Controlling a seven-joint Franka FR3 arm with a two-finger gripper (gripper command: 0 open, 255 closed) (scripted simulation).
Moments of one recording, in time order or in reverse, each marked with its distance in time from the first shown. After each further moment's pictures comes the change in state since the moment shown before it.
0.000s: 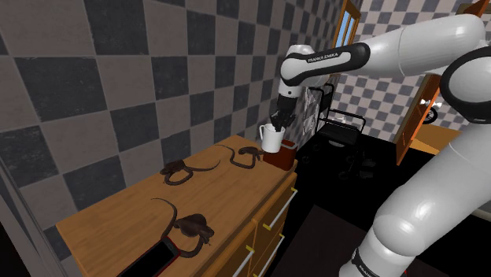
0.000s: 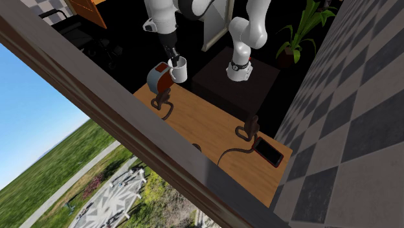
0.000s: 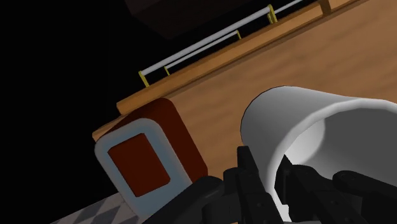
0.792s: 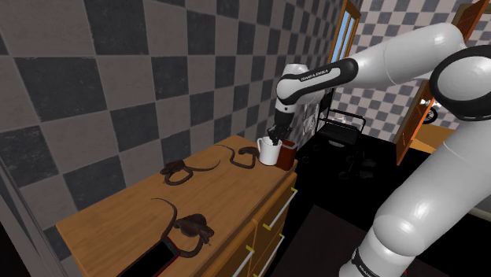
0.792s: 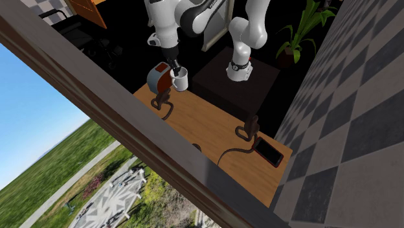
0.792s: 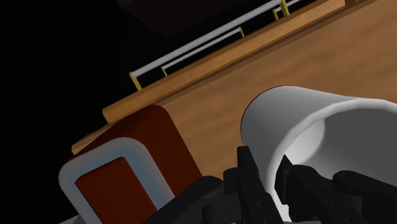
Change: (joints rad) arm 0.001 0.045 -0.001 -0.117 0.008 0.161 -0.012
